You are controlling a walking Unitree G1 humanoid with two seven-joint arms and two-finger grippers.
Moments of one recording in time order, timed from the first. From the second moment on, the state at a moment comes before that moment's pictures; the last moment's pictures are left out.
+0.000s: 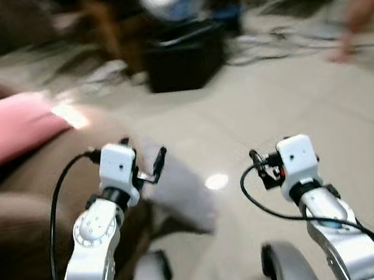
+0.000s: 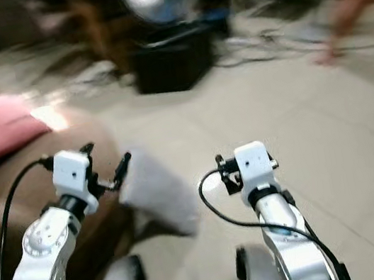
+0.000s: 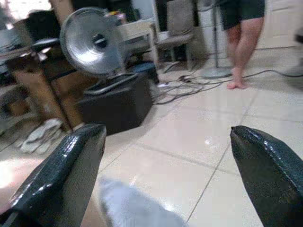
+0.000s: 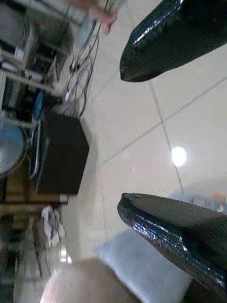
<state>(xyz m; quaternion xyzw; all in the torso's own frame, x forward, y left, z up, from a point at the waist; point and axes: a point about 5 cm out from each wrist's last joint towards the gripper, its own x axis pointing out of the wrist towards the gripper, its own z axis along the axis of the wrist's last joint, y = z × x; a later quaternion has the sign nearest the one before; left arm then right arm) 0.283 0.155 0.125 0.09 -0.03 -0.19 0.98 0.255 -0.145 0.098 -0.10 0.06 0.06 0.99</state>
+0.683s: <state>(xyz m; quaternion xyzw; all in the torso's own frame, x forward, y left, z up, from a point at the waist) 0.283 0.158 0.124 0.09 -0.02 -0.19 0.98 0.257 -0.136 0.098 -0.13 0.07 0.10 0.98</state>
